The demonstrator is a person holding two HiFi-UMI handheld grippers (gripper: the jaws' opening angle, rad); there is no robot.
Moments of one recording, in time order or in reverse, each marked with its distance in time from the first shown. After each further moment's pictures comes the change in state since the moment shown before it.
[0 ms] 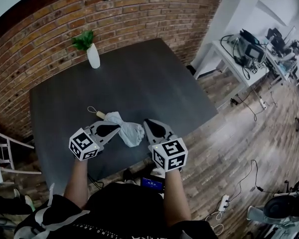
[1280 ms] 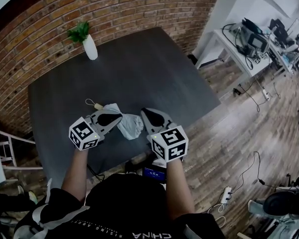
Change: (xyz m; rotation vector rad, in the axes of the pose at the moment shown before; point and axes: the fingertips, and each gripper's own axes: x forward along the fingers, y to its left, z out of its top) left arm 0.025 0.008 0.004 0.018 0.008 -0.043; right arm 0.012 -0.009 0.000 0.003 0.019 0.046
